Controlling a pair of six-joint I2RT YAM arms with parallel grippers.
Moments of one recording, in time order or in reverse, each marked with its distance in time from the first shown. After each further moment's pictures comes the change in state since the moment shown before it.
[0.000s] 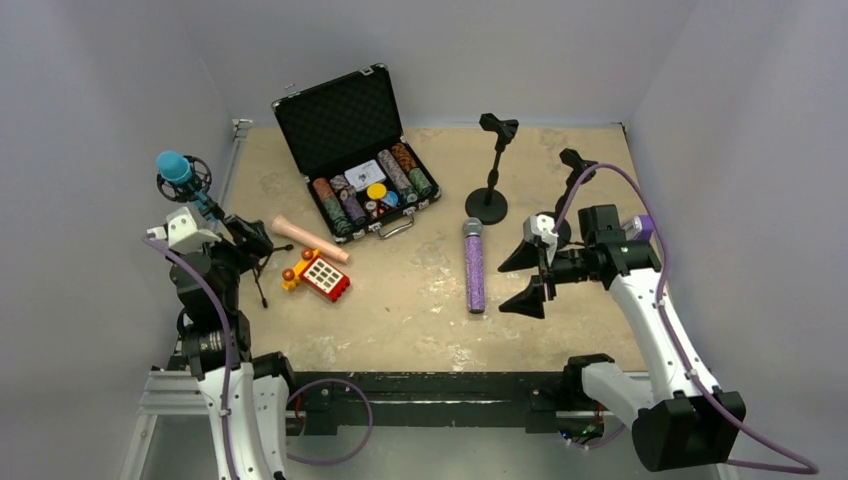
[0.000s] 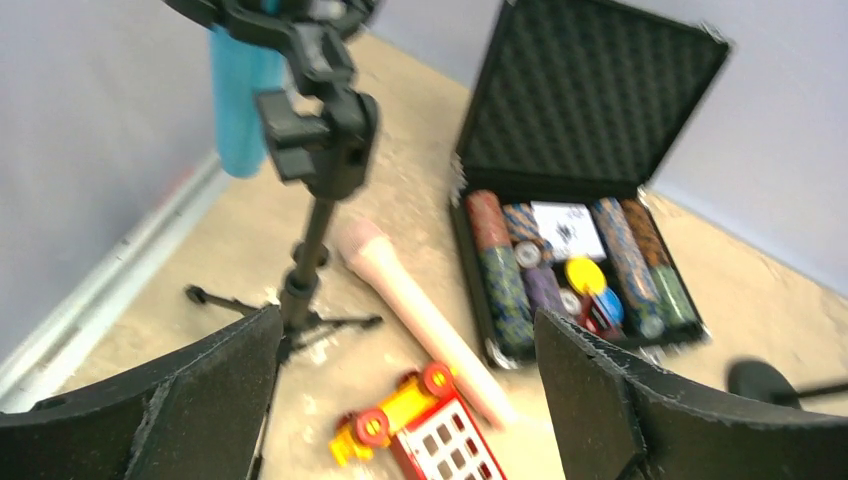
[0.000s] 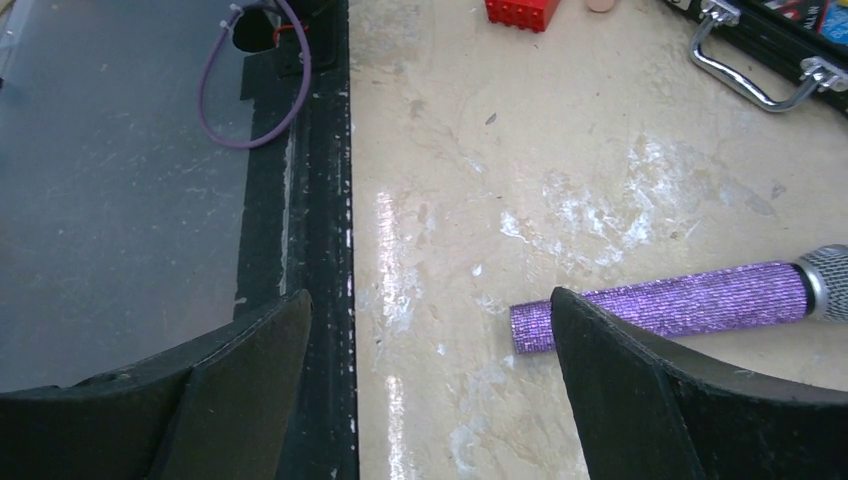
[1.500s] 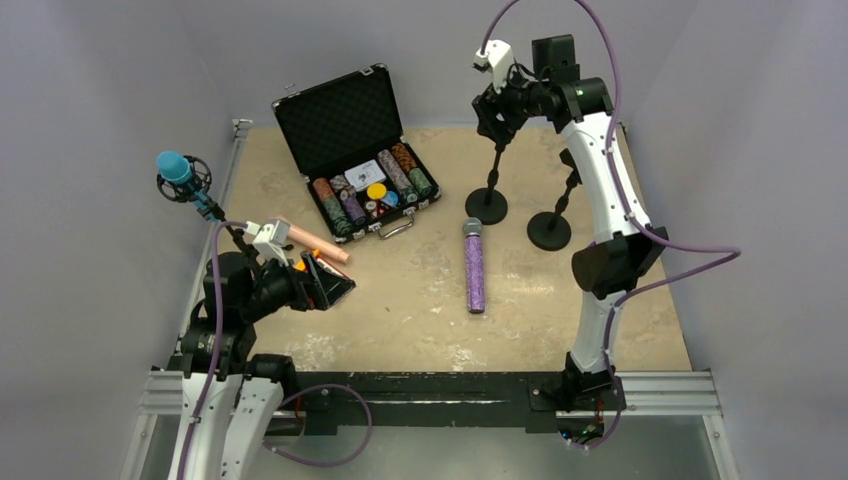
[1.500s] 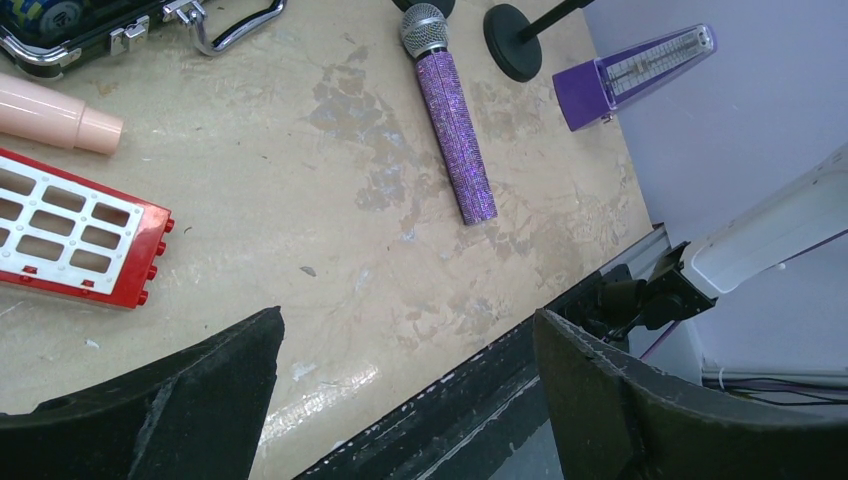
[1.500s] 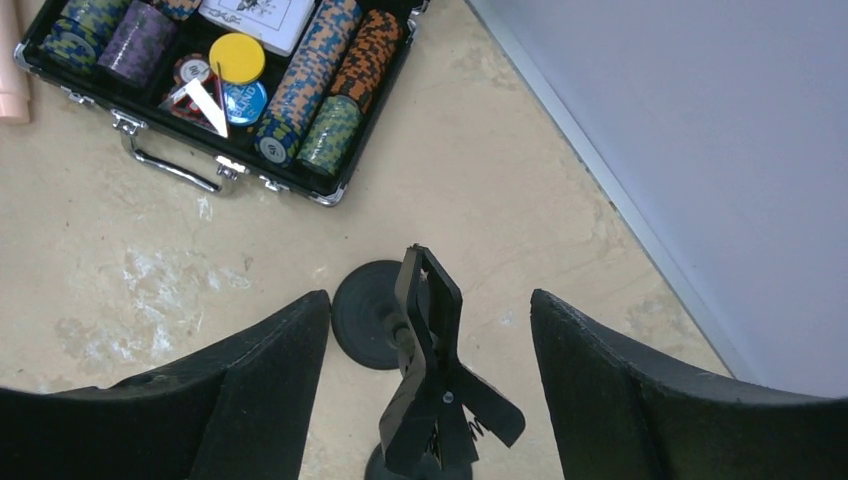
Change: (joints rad) left arm -0.393 -0.005 0.066 -0.388 0.613 -0.114; right arm 0.165 0.970 1.477 0.023 0.858 0.386
